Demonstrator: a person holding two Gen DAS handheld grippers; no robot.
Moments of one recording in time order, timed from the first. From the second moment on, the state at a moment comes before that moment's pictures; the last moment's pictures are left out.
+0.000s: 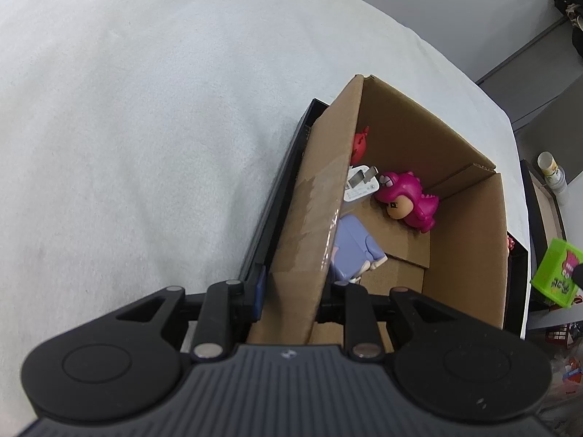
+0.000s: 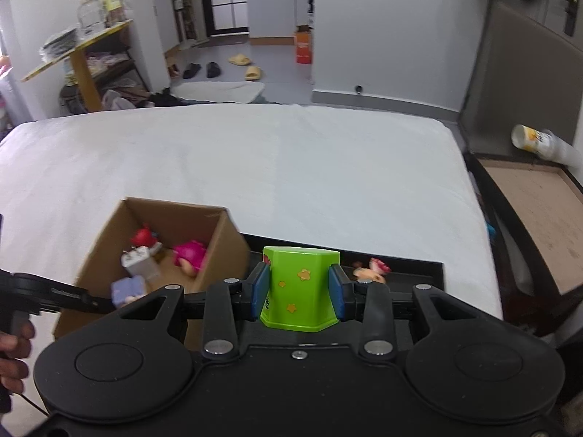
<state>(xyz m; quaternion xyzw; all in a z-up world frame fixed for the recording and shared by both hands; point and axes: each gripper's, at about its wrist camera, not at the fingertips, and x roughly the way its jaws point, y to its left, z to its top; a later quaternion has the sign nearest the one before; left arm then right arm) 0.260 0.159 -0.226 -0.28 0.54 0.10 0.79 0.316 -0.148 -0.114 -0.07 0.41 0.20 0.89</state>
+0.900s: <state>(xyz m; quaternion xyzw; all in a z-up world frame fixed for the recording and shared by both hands) 0.258 0.168 -0.228 -0.29 0.54 0.07 0.79 0.315 -0.054 -0.109 -0.09 0.42 0.29 0.86</state>
